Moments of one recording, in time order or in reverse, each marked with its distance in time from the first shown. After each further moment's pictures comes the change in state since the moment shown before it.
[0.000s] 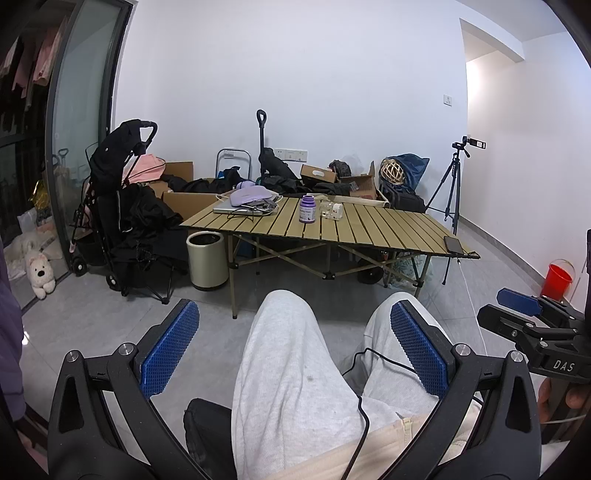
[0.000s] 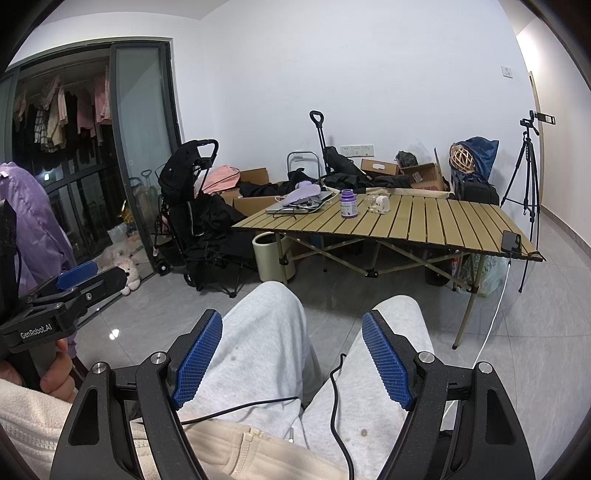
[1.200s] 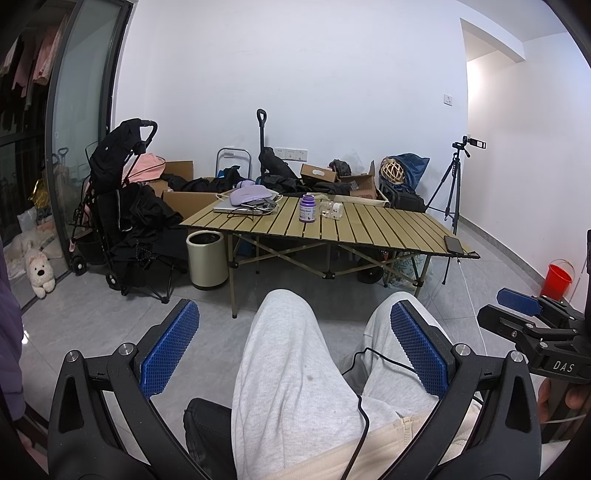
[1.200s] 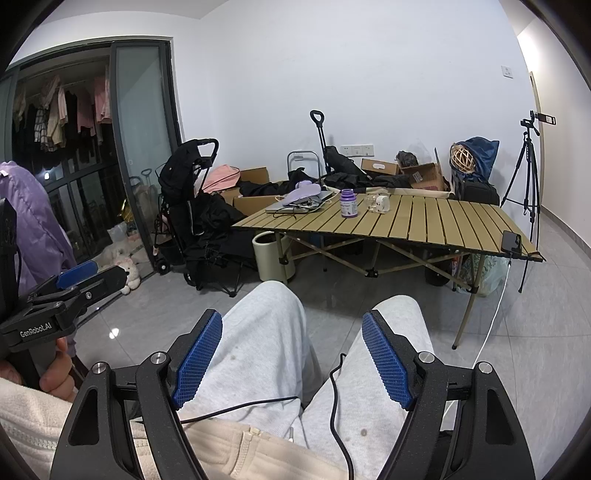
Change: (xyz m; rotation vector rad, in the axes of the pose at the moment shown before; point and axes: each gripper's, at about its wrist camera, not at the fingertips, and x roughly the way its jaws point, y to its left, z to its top) left arm 0.001 0.000 0.001 -0.003 0.007 0.000; right arm 0.004 -0.001 -0.004 0.000 0.003 -0.001
